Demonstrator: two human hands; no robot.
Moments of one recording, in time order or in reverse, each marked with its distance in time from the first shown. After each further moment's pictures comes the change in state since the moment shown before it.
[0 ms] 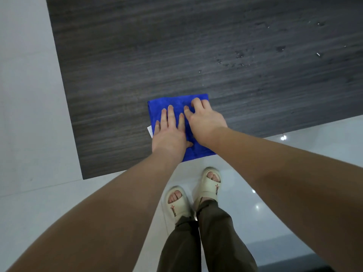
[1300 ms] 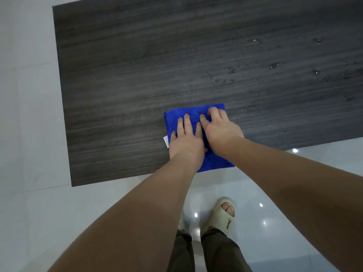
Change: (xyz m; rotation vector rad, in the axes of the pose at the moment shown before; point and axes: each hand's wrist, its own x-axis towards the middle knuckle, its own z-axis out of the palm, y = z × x) left_hand 0.023 0.084 -0.027 -0.111 -0.074 -0.049; right_hand -0.010 0.079 0.002 0.057 -0.046 0.021
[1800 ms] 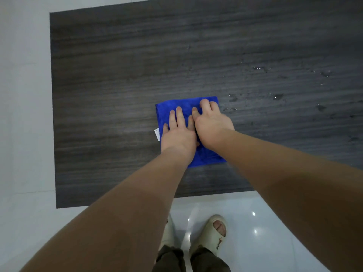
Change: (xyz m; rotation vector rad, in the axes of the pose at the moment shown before) left_hand 0.069 -0.011 -0.065 -0.031 0.045 -0.048; right_hand 0.083 0.014 -0.063 -0.022 0.044 -0.067
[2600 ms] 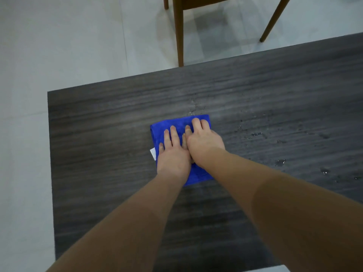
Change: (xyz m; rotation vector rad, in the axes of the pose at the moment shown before) left_hand 0.122 -0.024 -0.104 0.049 -0.002 0.016; right_hand 0.138 0.025 -0.081 0.075 0.038 0.040
